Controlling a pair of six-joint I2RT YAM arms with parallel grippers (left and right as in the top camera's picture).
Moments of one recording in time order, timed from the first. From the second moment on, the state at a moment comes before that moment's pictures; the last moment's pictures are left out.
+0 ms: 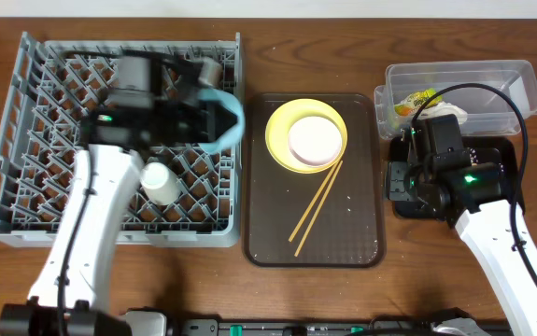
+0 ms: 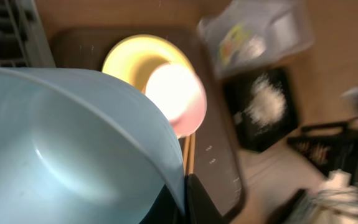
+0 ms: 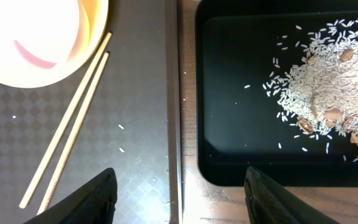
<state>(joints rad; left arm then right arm) -0.05 1.48 1.36 -0.84 0.75 -0.15 0.23 1.26 1.02 -0.92 0.05 0.28</state>
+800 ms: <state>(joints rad) 0.30 1.78 1.36 -0.33 1.39 -0.36 0.23 1.26 1.02 -0.92 0.05 0.28</state>
